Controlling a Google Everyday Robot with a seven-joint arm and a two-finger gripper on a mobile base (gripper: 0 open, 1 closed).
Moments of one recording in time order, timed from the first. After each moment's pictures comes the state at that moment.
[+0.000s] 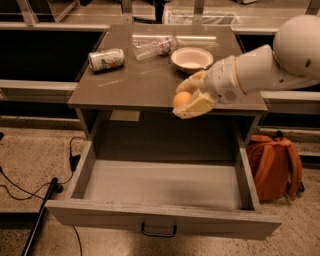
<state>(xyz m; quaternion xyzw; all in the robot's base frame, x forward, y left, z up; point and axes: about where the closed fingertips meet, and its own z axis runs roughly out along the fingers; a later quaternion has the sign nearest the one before) 0.560 -0.066 0.887 -0.61 0.65 0.19 0.41</state>
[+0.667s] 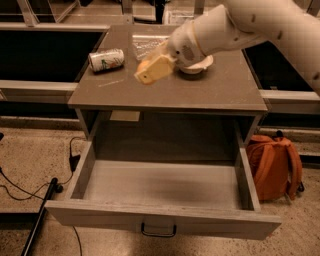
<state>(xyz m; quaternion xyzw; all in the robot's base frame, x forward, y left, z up) 0.621 0.015 0.939 -0.55 0.69 0.27 0.39</state>
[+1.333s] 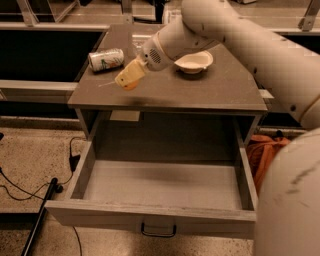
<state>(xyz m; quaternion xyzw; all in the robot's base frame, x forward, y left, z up) 0.668 0.076 0.893 -0.49 0.76 0.29 0.32</state>
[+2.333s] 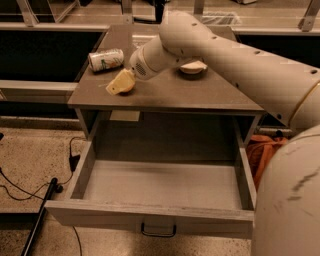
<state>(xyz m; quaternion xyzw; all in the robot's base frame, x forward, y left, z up) 0.708 0.104 0.860 -0.48 0.76 0.20 0.39</state>
